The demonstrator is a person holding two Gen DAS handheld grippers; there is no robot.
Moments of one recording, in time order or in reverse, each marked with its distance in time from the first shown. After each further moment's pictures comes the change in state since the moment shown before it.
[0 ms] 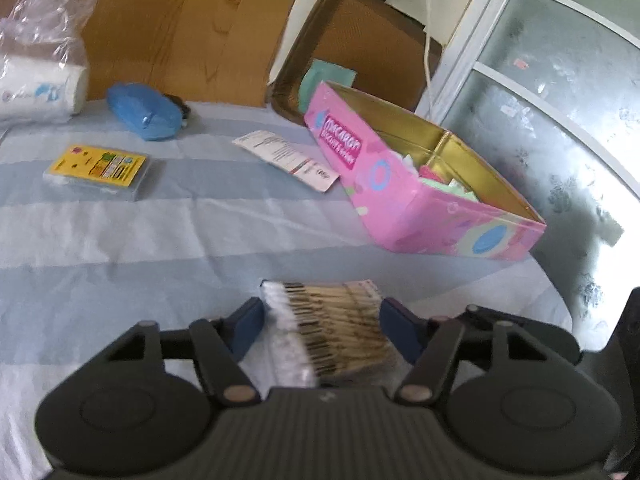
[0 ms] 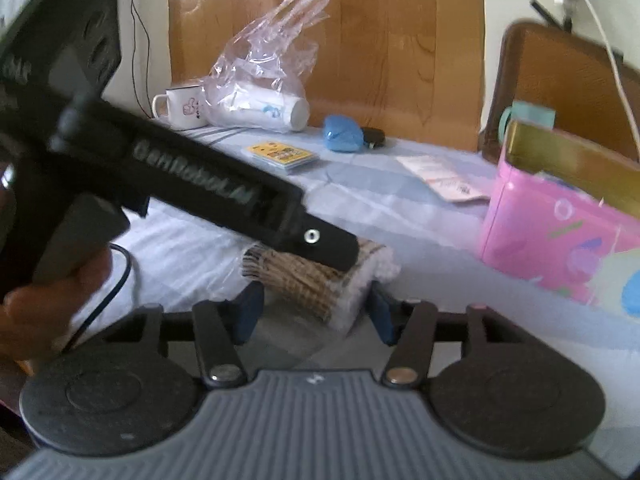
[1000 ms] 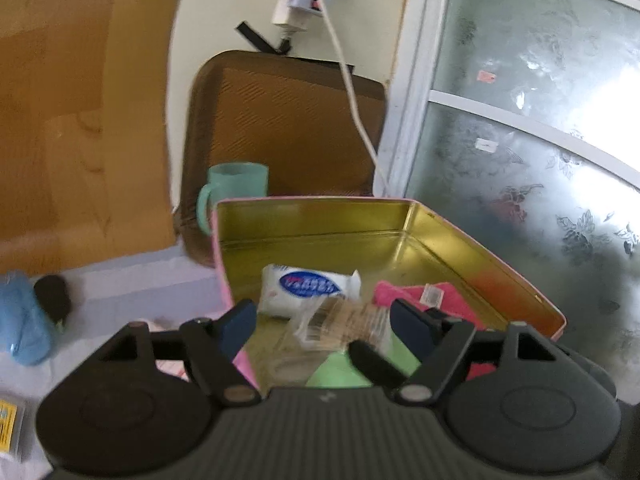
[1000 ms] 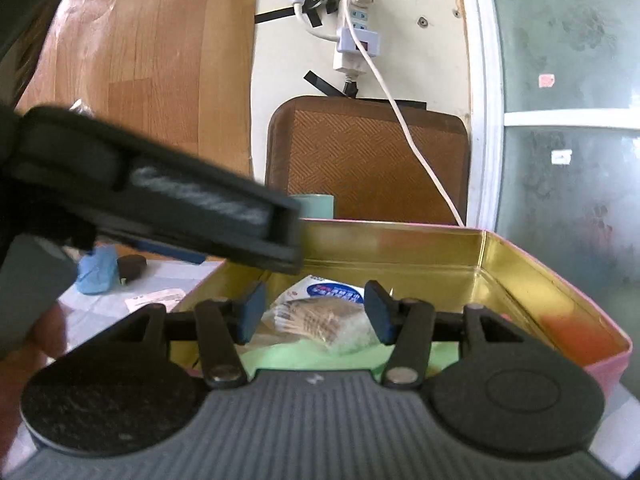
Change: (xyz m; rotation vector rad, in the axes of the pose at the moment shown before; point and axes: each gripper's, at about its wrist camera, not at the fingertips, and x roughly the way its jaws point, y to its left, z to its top) left arm 0.099 -0.103 0.108 0.222 -0.149 0.041; right arm -0.005 -0.128 0.035 0.209 -0.283 -0.482
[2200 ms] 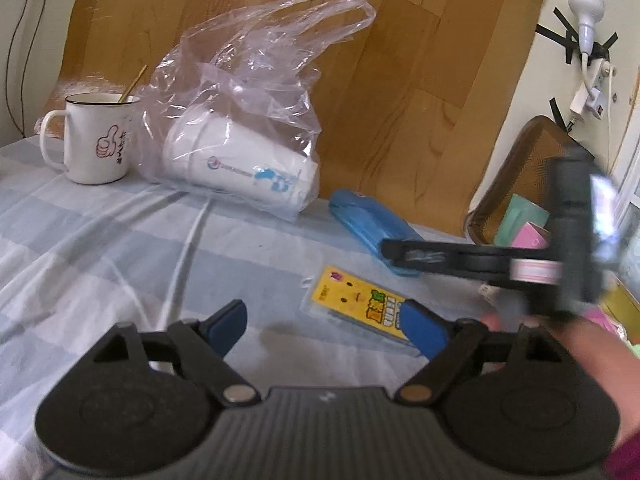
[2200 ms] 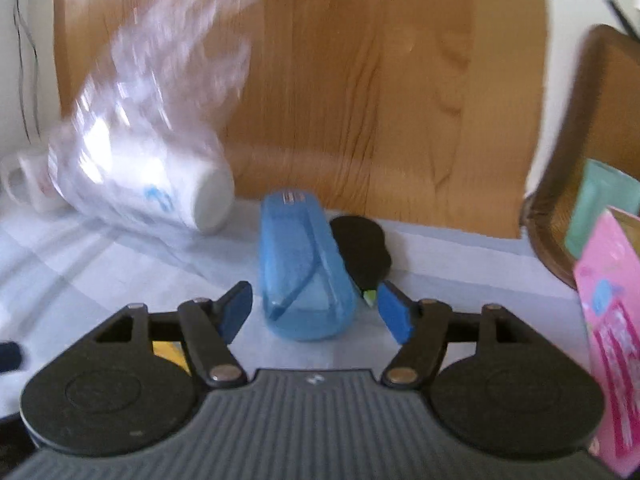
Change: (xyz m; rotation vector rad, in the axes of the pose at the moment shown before) left arm -0.132 0.223 -0.102 -0.386 -0.098 0.394; right arm 0.175 0.238 0.012 -0.187 0.353 0.307
